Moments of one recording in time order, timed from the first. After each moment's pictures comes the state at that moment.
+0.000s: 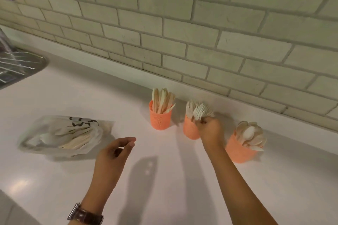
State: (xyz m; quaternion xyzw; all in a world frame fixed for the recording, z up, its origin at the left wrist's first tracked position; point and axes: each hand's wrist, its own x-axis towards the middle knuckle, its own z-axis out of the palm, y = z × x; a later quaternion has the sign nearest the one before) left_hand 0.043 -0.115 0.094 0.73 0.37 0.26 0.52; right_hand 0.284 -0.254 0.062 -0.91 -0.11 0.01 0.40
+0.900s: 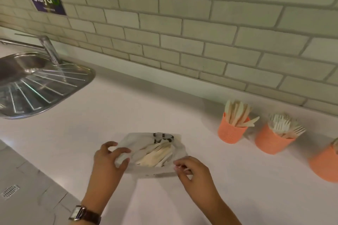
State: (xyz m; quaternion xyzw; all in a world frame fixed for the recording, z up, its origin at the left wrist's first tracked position) left_hand -0.088 0.151 0.050 0.89 0.33 0.22 0.23; right_hand 0.041 -0.057 0.046 -0.78 -0.34 0.15 0.50
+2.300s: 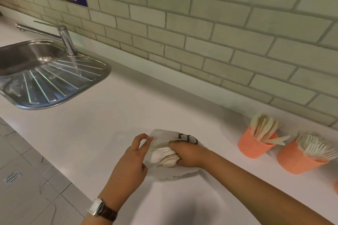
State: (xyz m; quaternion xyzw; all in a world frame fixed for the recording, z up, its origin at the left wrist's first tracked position) left_hand -0.083 0.184 0.059 0.93 0.23 0.12 0.26; right_hand 0.105 0.077 0.057 -0.77 -0.61 0.21 0.04
